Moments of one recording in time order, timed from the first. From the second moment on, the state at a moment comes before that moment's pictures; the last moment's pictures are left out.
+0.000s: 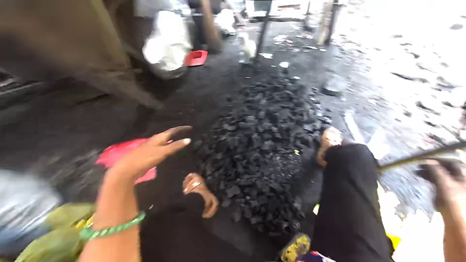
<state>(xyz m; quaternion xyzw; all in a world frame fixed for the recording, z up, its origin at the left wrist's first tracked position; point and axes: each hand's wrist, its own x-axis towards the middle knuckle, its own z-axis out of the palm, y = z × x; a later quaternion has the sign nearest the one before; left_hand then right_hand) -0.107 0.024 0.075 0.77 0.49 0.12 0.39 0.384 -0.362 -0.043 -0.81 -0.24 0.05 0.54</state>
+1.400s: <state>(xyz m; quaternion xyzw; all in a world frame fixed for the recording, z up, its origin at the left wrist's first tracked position) -0.083 0.042 0.005 0.69 0.61 -0.20 0.34 0.344 -0.442 -0.281 -0.86 -0.23 0.45 -0.07</state>
